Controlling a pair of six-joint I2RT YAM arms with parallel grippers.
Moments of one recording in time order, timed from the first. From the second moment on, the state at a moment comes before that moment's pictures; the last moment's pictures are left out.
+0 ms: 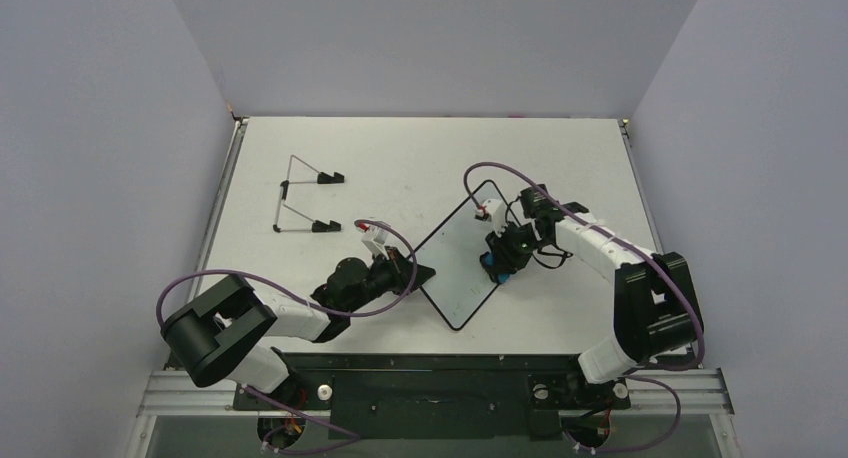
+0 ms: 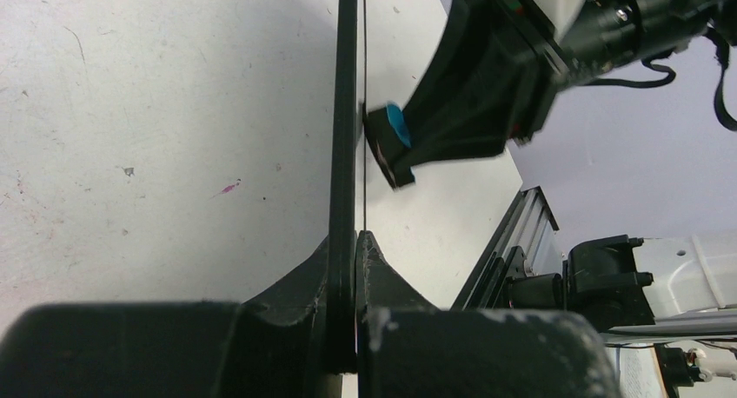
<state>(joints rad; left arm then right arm) -0.82 1.45 0.30 1.01 0.10 -0.85 0.33 1.52 0.93 -0.66 -0.58 -0.57</state>
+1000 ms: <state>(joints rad) -0.78 1.56 0.37 1.03 0.19 -0.95 0.74 1.26 0.80 -0.51 -0.27 -0.68</state>
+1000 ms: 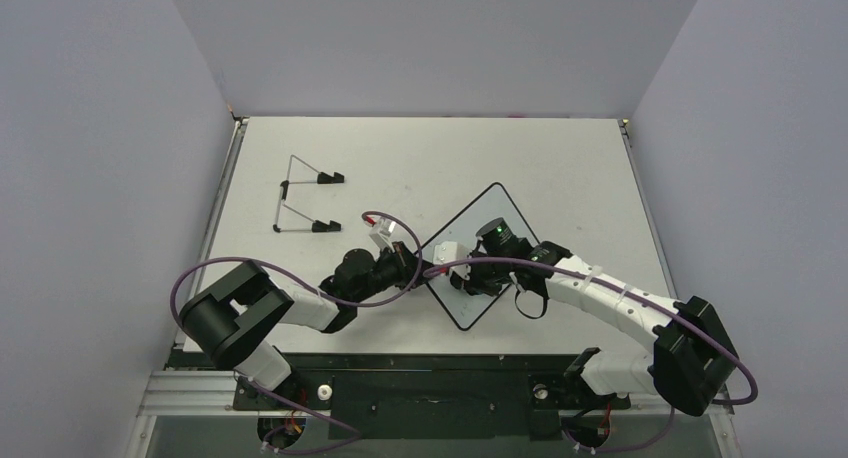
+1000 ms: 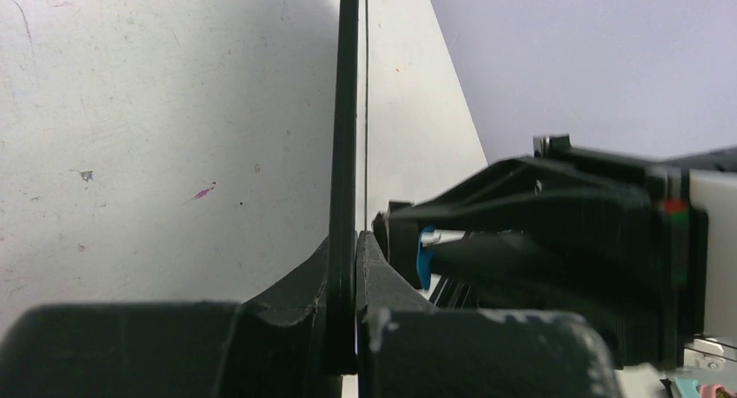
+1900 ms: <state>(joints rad) -0.68 1.60 0.31 1.12 0.20 -1.03 0.95 1.39 0.78 -0.49 -0.01 -0.77</state>
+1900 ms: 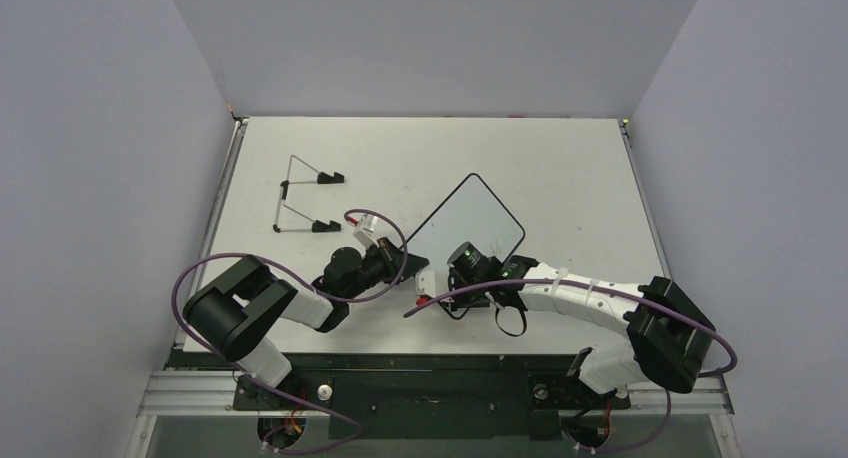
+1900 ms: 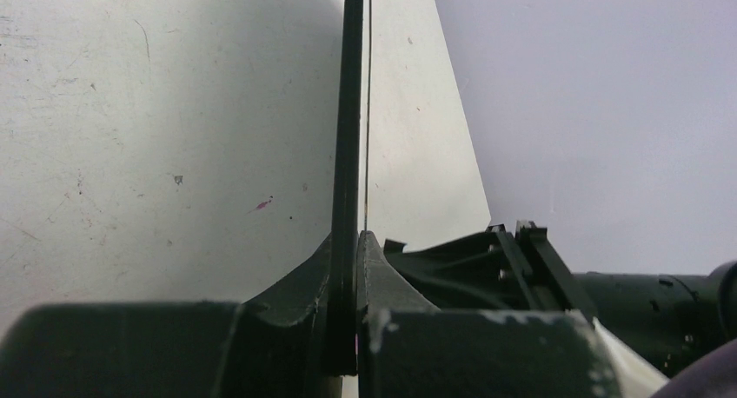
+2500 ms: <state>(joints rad) -0.68 1.62 0.30 1.17 0.21 -1.01 0.88 1.43 0.78 -0.54 -0.07 -0.75</state>
